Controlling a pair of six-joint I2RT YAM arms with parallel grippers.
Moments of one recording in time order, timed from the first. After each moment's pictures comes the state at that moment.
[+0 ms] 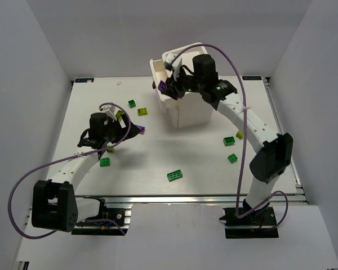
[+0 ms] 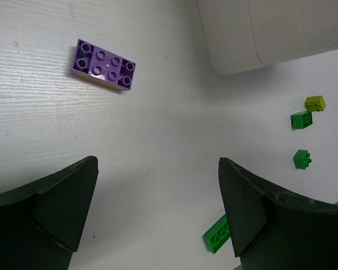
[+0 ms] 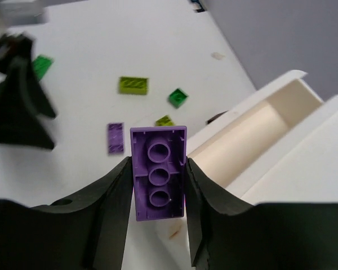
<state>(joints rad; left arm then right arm) -0.15 1.21 0.70 -0.06 0.33 -0.49 0.59 1.77 1.81 -0.40 -0.59 -0.41</state>
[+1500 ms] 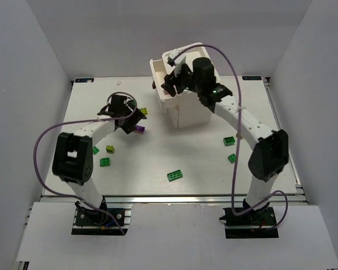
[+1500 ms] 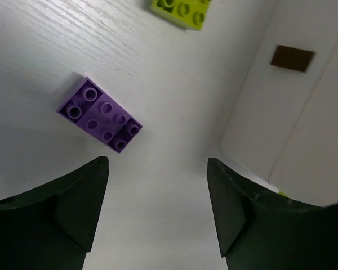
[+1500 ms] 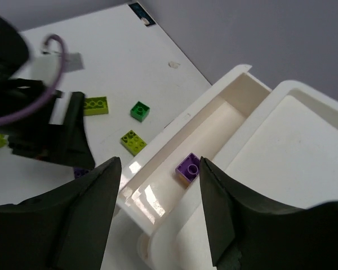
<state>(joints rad) -0.23 1.70 1.10 -0.23 0.11 -0.94 0.59 1.84 1.74 -0.10 -0.33 -0.26</state>
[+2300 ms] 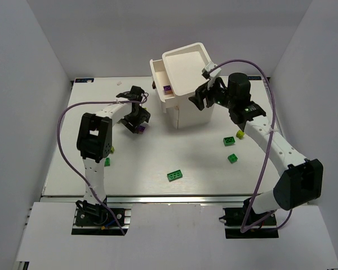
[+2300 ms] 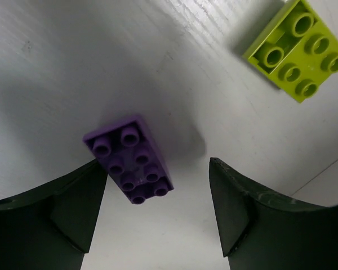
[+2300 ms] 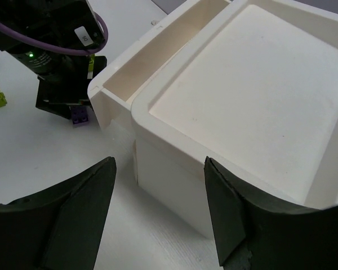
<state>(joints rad) -0.31 2.11 1.61 -0.77 -0.15 -1.12 0.41 1.45 1.29 -0.07 -0.46 -0.24</state>
